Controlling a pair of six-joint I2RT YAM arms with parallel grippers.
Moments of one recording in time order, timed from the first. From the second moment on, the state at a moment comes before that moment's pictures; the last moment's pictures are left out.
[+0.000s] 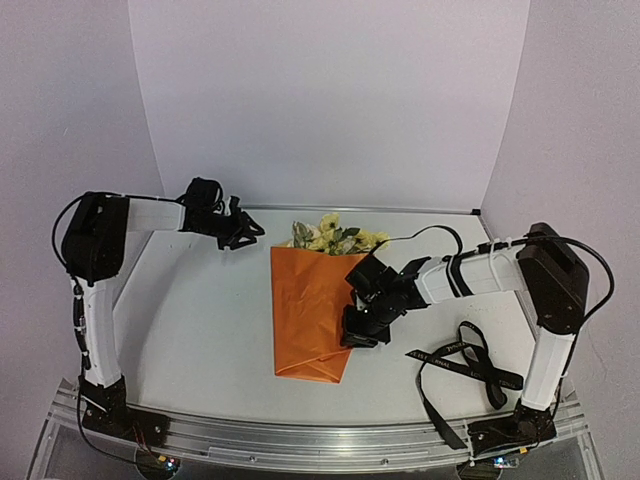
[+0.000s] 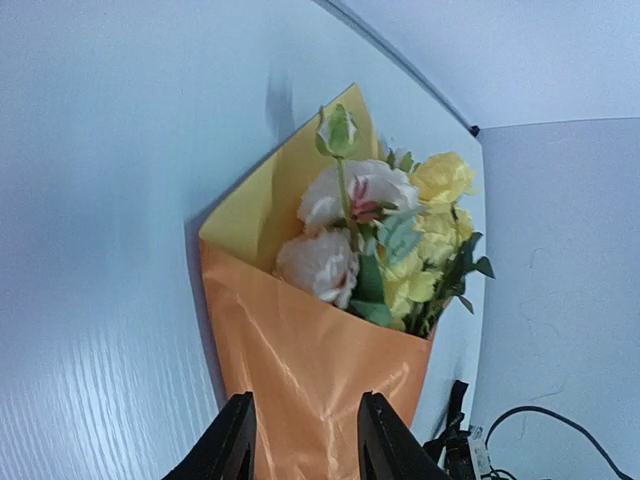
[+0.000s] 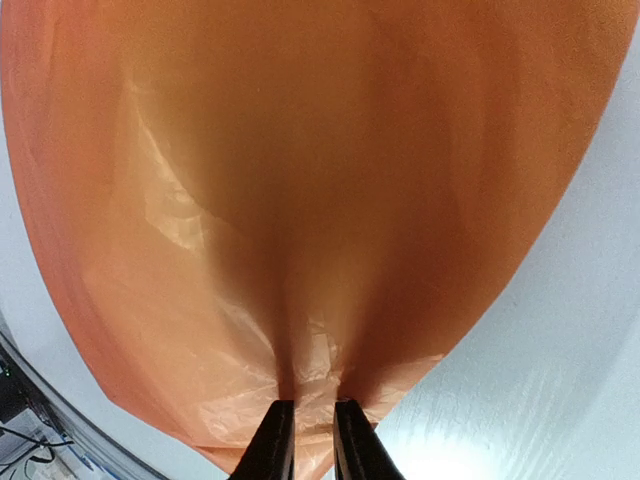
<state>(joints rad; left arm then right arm) -0.30 2.12 1.51 -0.14 0.63 -0.71 0.89 1.90 1.15 -0.42 -0.19 0.93</state>
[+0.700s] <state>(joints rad) -0.66 1.68 0.87 -0.08 0.40 -0.80 0.87 1.67 1.09 -0.56 -0.13 0.84</state>
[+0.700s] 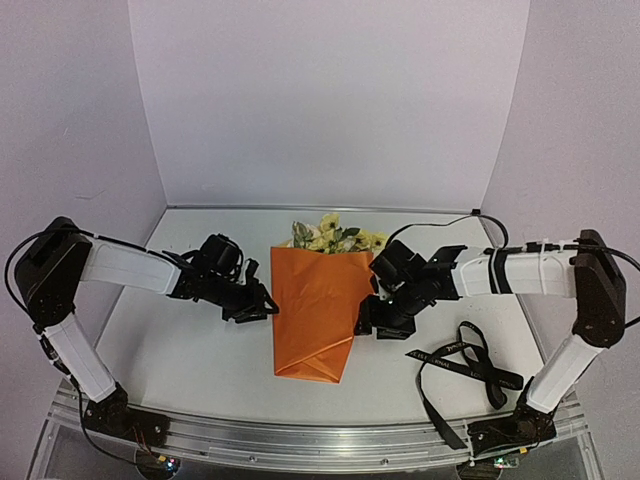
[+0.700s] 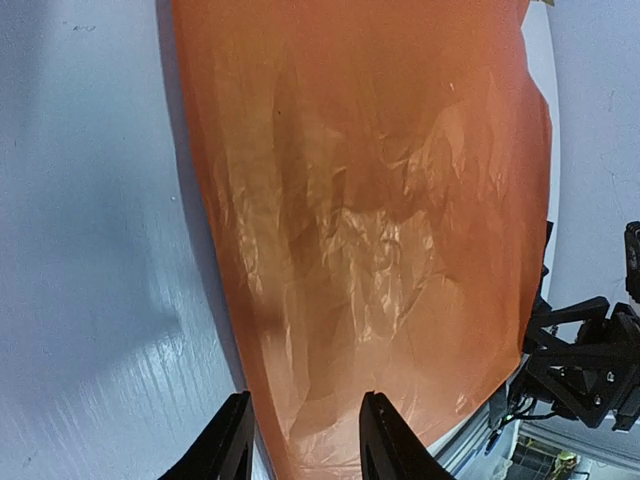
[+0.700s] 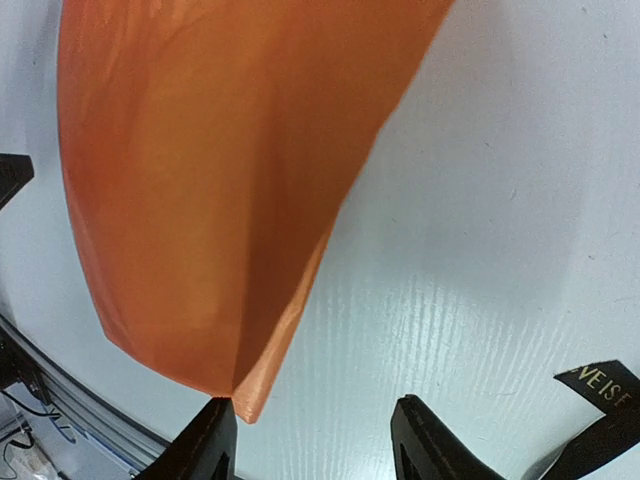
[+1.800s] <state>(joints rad) -0.80 1.60 0.83 -0.14 0.27 -0.86 0.95 1.37 0.76 -0.71 0.08 0.84</state>
